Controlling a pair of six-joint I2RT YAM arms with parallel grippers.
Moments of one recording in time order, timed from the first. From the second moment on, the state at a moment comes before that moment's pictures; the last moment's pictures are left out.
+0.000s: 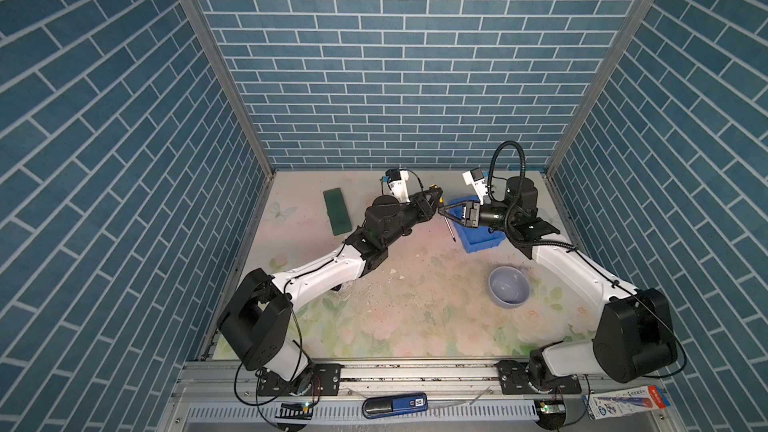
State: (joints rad) left arm -0.75 1.54 1.06 0.52 0.08 -0.93; right arm 0.36 1.40 1.02 0.11 -1.03 0.60
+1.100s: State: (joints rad) left arm -0.84 1.35 1.07 0.06 -0.10 -0.28; right arm 0.14 1.41 1.17 -0.43 -0.56 0.05
